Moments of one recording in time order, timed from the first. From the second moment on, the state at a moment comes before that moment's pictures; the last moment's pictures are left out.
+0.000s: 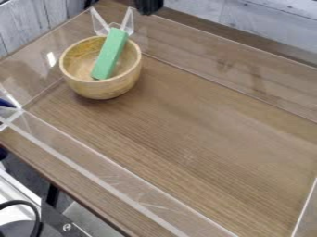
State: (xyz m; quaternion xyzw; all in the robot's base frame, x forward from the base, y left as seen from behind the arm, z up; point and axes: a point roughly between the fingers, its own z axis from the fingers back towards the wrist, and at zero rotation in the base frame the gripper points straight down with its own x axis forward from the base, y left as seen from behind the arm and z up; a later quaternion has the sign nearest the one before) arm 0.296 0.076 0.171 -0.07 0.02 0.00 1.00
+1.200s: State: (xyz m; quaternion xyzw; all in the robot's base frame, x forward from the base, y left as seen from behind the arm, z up) arm 0.280 0.160 0.111 -0.04 0.05 0.07 1.00
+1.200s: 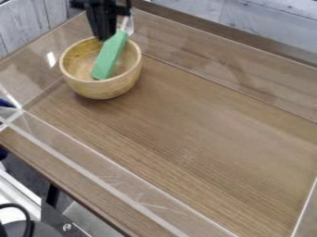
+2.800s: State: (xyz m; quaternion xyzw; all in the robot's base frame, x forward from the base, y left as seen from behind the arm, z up) arm 0.282 0.195 0.042 -0.02 0.10 0.09 0.99
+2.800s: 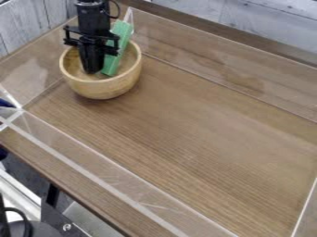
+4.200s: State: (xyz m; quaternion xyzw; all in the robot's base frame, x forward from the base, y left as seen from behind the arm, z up) arm 0.289 0.184 0.124 -0.02 0.05 0.08 1.00
